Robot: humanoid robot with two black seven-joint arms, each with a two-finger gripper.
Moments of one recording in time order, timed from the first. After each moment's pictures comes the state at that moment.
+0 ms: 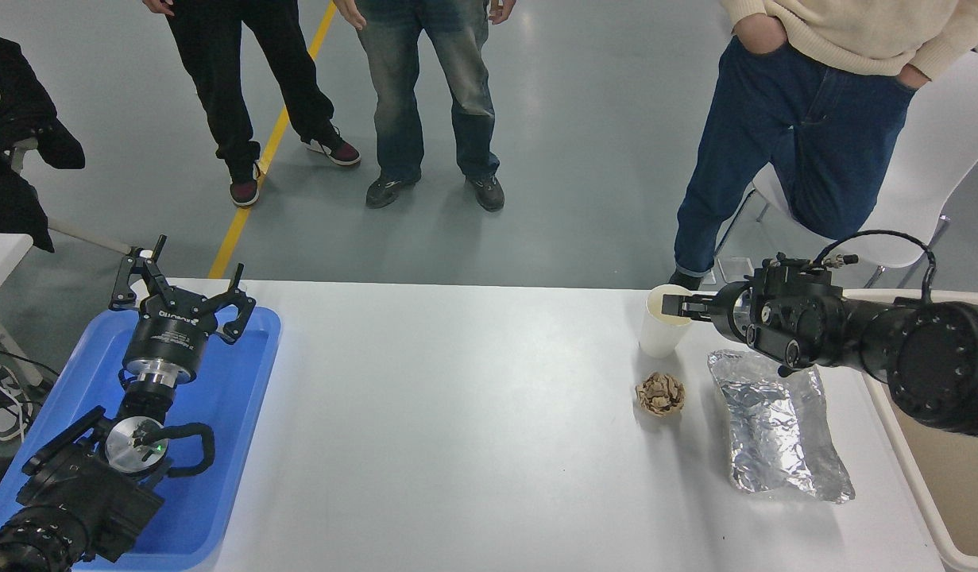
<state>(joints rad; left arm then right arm) -0.59 0.22 -0.97 -0.31 -0.13 -0.76 -0.37 1.22 -0.11 -1.15 0.53 -0.14 0.02 0.05</state>
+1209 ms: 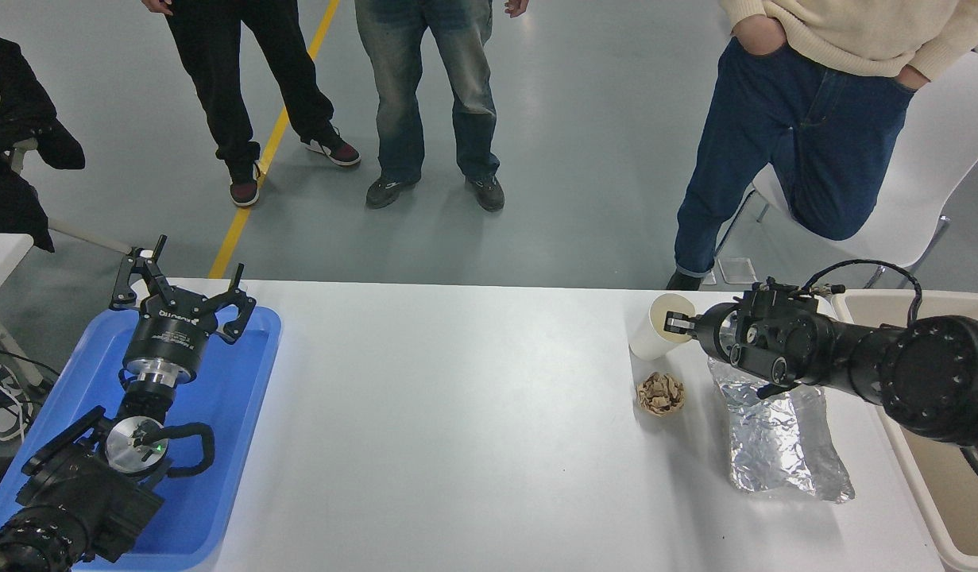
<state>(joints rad) -0.59 0.22 -0.97 -0.31 -0.13 -0.76 -0.37 1.20 -0.11 -1.07 0.58 -0.11 0.01 0.02</state>
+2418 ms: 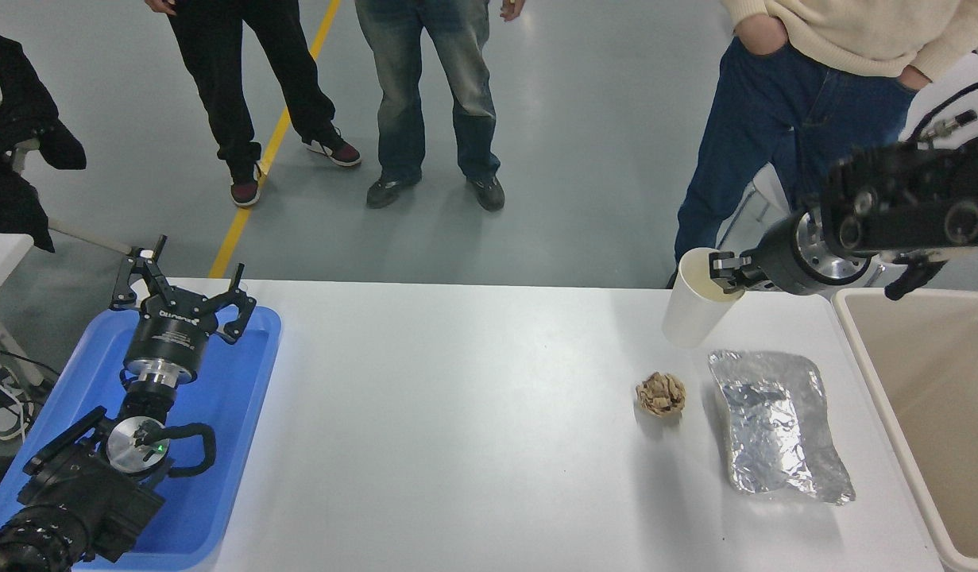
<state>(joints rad) -0.59 0.22 -0.97 -0.31 -0.13 -0.76 -0.37 2.17 -0.34 -1.33 1.49 -0.20 0.23 0.02</state>
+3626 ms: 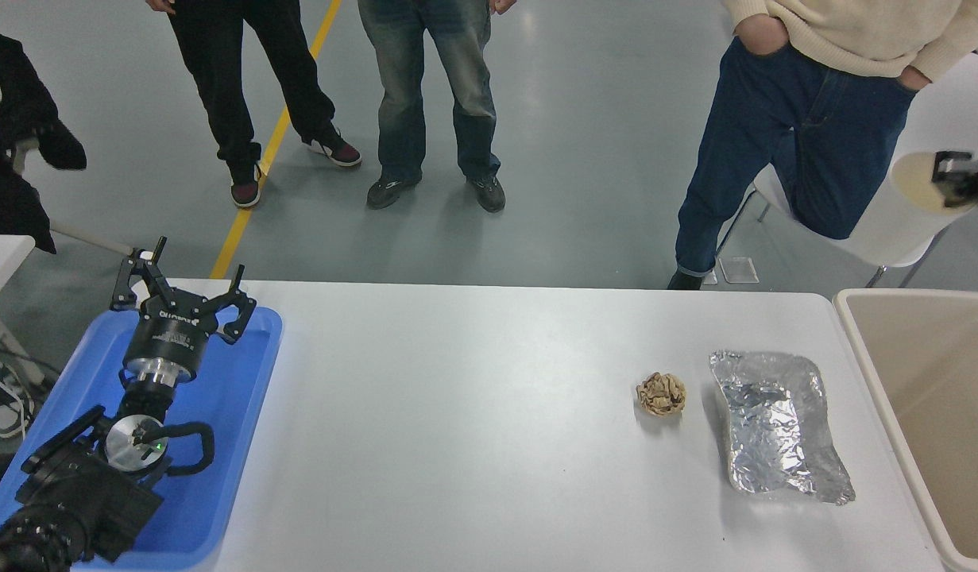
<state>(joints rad) -0.59 0.23 -0.97 -0.31 -0.13 -0.76 -0.37 2.33 -0.66 -1.75 1.35 -0.19 0.25 0.01</state>
